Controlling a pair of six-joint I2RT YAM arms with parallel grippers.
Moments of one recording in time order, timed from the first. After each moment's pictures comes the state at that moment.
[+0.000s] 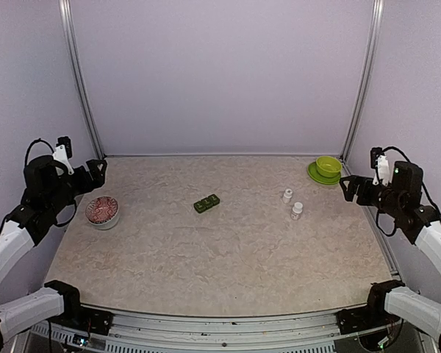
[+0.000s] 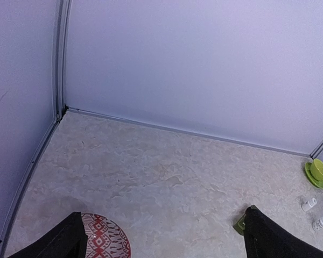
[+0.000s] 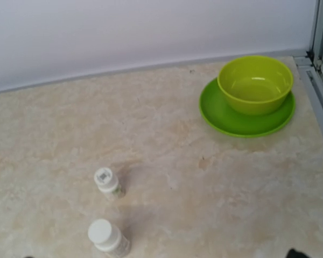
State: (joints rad) left arm -0.16 0.77 0.65 -0.07 -0.06 -0.30; right arm 0.06 0.76 0.63 -0.23 -0.13 0.17
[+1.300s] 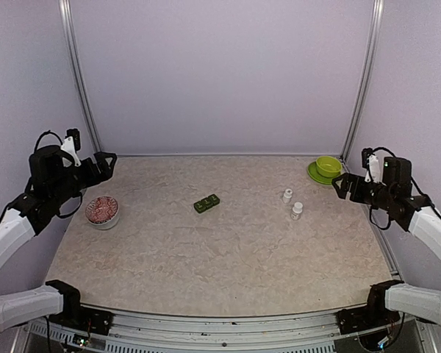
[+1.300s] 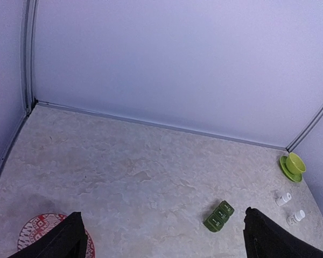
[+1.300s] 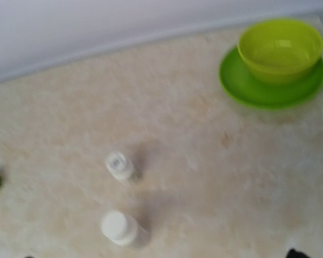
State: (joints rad) left arm -0.22 0.86 0.74 -0.10 -0.01 -0.36; right arm 0.06 0.92 0.68 -0.20 -0.21 0.25
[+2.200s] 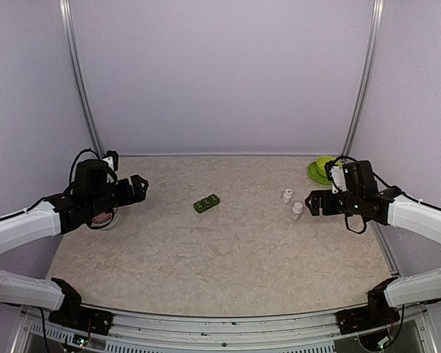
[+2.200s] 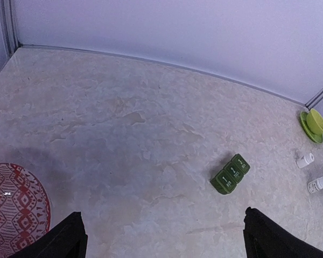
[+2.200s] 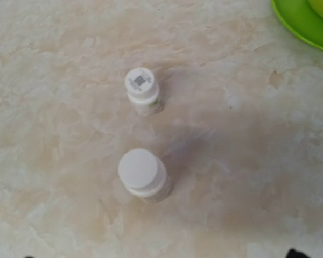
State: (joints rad) left arm -0.48 1.09 0.69 -0.05 -0.21 -0.46; right arm 0.37 1.15 0.72 -0.24 0.04 0.21
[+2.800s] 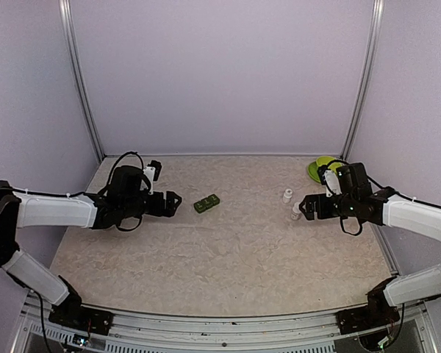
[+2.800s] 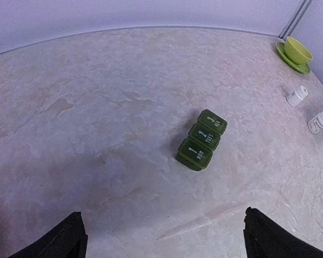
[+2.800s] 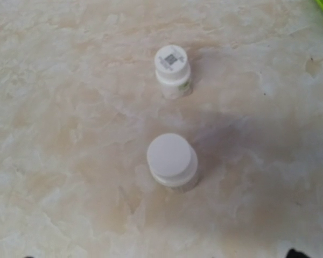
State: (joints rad) left arm -0.59 1.43 0.73 0.17 -0.09 -0.28; right arm 0.40 1.20 0.71 -0.22 0.00 0.21
